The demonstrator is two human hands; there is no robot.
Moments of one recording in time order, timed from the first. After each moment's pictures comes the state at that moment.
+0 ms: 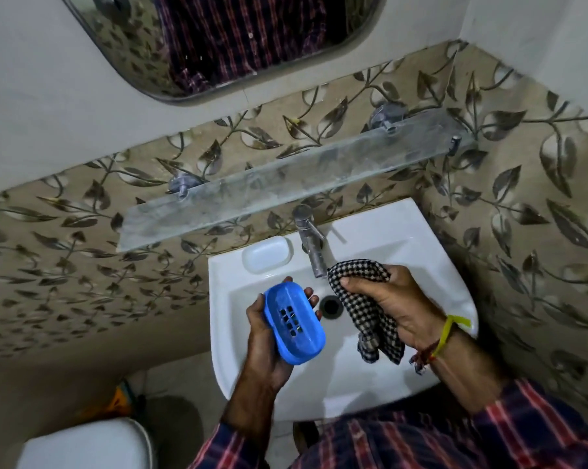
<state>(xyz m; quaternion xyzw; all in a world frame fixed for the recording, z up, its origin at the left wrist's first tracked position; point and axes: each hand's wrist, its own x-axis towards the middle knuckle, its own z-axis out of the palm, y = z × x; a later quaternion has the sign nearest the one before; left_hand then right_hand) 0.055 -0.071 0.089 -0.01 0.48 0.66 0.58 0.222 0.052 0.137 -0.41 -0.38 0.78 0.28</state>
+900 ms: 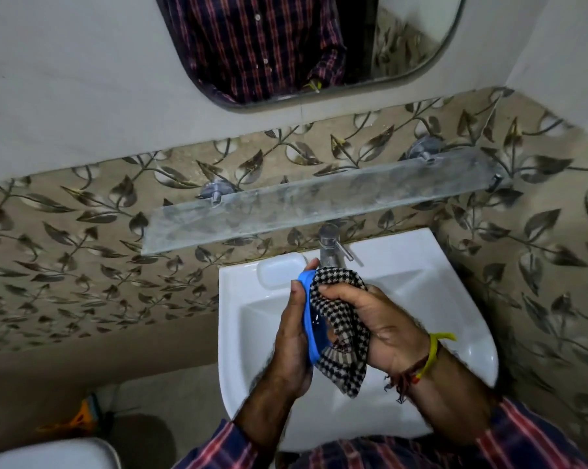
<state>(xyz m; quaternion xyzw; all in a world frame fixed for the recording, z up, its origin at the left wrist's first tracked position) 0.046 -0.056 0.136 0.20 0.48 0.69 0.51 0.142 0.012 0.187 -0.36 -0.27 0.87 0.21</state>
